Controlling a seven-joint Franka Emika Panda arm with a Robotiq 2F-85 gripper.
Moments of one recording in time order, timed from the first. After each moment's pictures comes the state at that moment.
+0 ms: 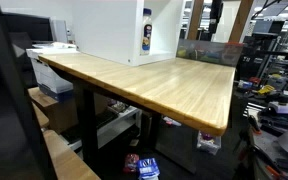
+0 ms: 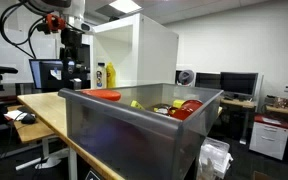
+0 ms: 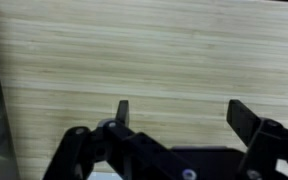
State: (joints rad) arm -0.01 -0.47 -0.02 -2.32 0.00 1.80 -0.06
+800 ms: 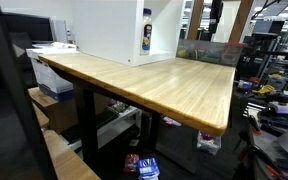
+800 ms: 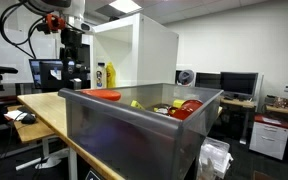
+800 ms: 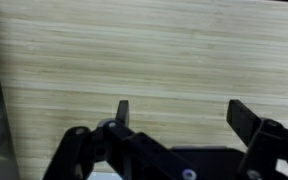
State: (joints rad) arm -0.01 -0.47 -0.02 -2.32 0.00 1.80 -0.06
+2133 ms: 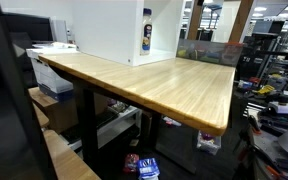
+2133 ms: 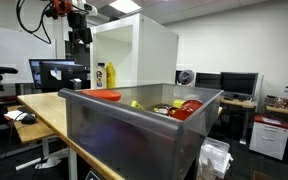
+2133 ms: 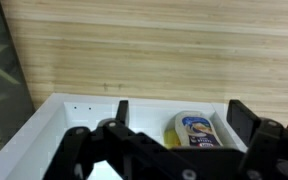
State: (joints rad) arm 0.00 -0.40 0.04 -2.07 0.01 1.81 0.03
